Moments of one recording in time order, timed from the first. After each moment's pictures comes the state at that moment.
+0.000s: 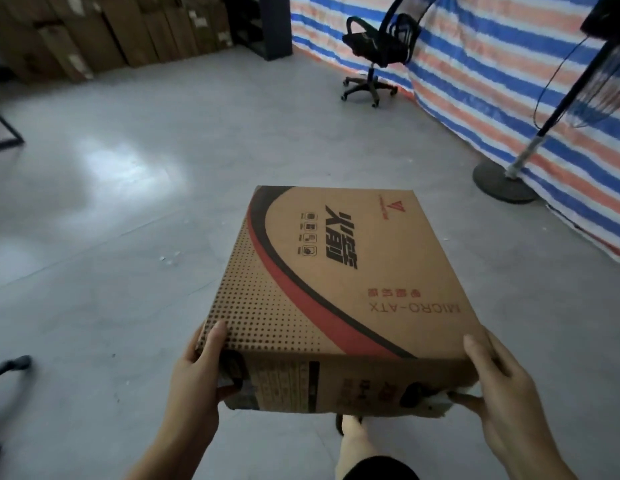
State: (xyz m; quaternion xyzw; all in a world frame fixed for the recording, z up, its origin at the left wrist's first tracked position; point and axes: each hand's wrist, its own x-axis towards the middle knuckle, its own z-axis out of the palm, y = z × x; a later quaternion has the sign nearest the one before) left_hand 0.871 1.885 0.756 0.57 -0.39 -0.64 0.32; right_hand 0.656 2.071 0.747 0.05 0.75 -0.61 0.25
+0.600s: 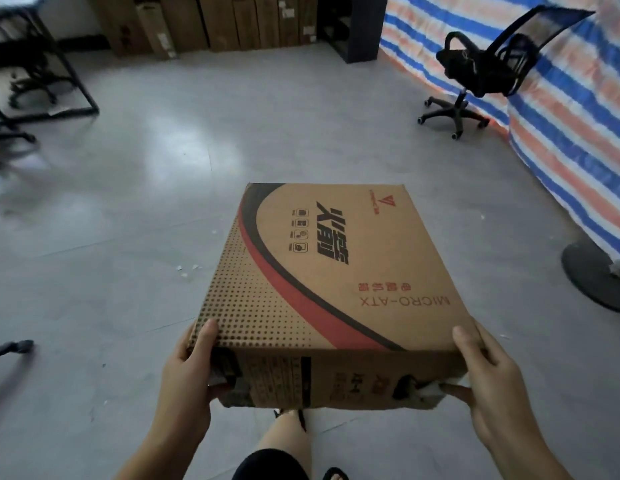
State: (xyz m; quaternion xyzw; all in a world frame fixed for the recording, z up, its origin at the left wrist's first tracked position) left_hand 0.664 1.667 0.755 0.63 -0.32 -0.59 0.41; right_hand 0.403 1.775 0.751 -0.07 0.75 -0.56 0.33
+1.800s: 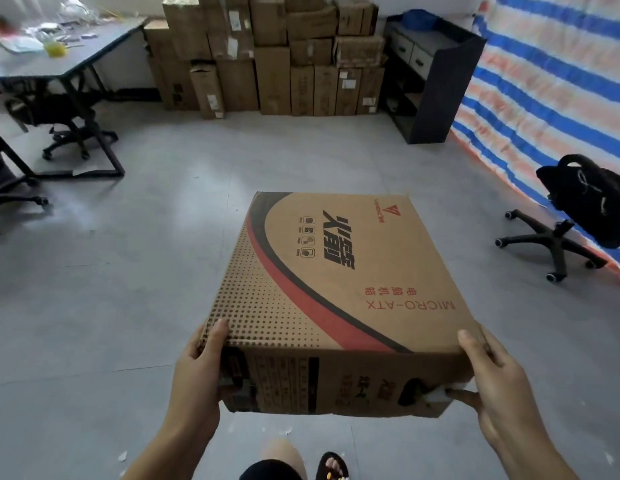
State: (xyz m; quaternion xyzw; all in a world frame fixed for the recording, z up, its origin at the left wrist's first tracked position) left_hand 0.387 0.924 0.768 0.62 -0.29 -0.55 0.48; right_hand 0.105 0.978 0.768 -0.16 0.72 -0.55 0.38
